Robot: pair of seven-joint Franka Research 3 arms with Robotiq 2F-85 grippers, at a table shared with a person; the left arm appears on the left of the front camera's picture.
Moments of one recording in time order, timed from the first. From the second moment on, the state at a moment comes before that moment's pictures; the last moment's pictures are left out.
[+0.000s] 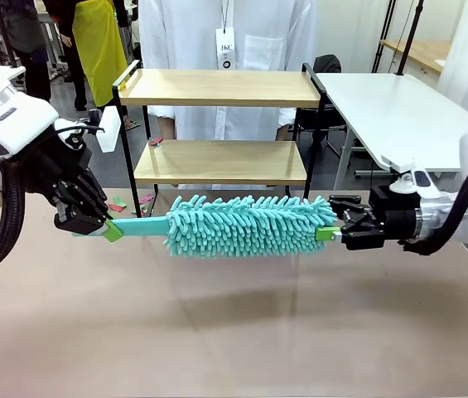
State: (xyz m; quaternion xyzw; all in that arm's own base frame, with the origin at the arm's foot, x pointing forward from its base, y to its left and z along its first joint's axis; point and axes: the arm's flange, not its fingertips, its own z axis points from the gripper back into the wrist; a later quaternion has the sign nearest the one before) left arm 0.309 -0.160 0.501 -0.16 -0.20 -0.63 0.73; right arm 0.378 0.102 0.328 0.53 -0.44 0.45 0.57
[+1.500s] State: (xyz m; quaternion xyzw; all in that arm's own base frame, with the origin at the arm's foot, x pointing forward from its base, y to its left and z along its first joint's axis) left arm 0.309 -0.160 0.501 -0.16 -0.20 -0.63 0.73; right arm 0.370 0.134 0.325 0.56 -0.44 0.45 0.54
